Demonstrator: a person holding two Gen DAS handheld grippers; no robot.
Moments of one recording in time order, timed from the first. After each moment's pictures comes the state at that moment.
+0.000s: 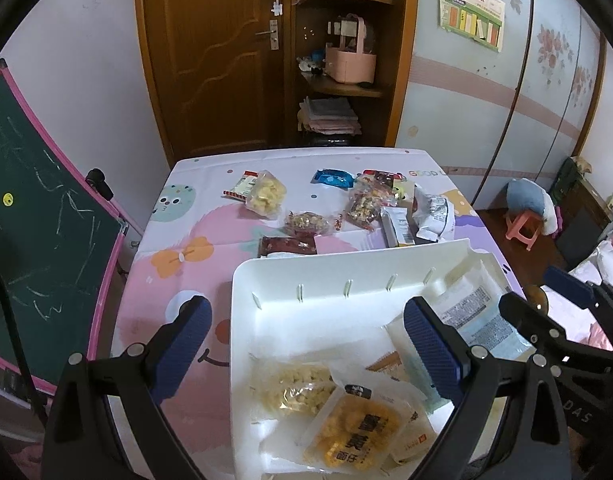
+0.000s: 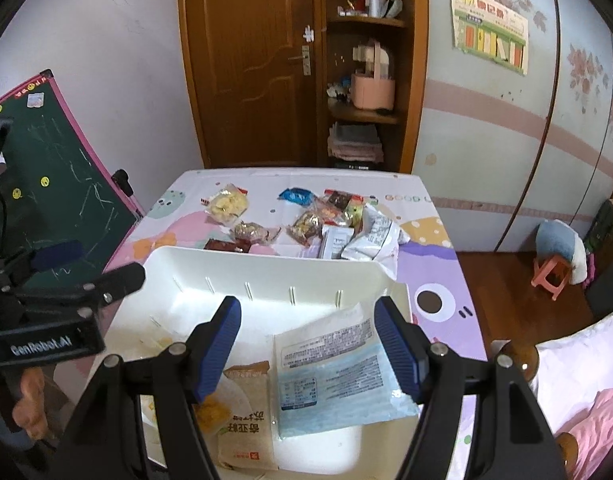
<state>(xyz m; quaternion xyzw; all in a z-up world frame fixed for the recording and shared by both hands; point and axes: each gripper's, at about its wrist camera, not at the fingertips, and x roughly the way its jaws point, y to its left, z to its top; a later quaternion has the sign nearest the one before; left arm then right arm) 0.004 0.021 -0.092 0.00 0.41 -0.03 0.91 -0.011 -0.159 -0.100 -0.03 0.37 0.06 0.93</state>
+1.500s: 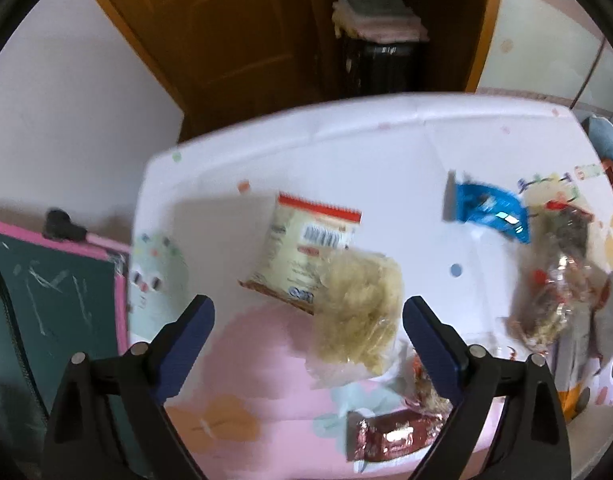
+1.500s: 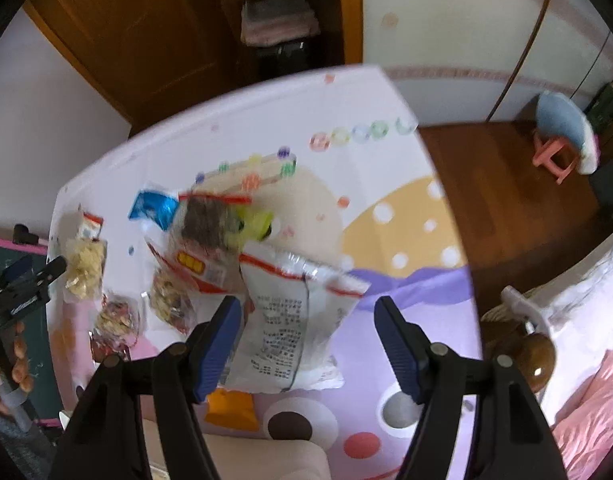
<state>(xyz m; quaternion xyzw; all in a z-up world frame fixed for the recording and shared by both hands) 0.345 0.065 -0.210 0.08 0.59 0.04 0.80 0.284 -0.264 -0.189 0.08 0.61 -0.02 0.79</state>
